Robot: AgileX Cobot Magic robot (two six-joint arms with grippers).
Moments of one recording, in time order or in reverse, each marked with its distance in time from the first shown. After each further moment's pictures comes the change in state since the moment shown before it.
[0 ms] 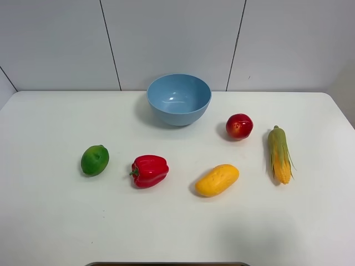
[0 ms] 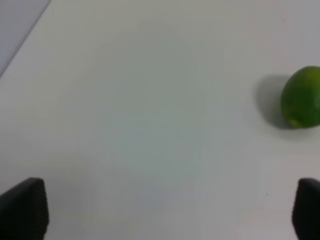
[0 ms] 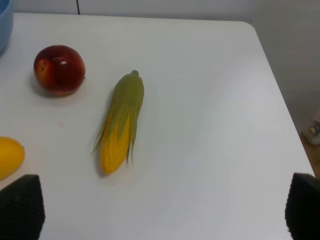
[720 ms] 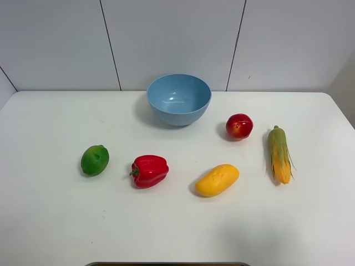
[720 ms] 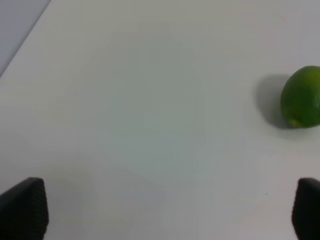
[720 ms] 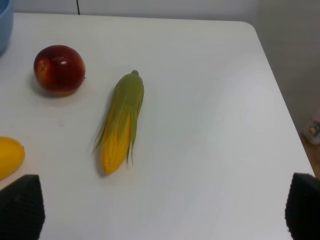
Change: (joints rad) left arm 0.000 0.000 0.000 0.000 0.000 0.000; right arm 0.000 0.000 0.000 0.000 0.000 0.000
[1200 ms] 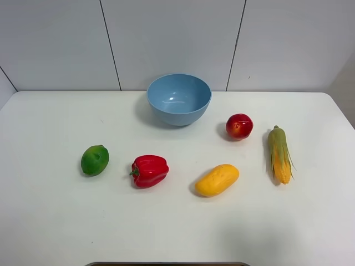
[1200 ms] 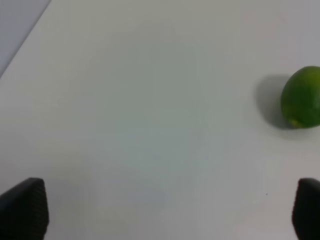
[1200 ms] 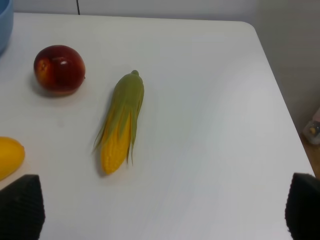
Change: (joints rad) left arm 0.000 0.000 0.000 0.000 0.000 0.000; right arm 0.000 0.000 0.000 0.000 0.000 0.000
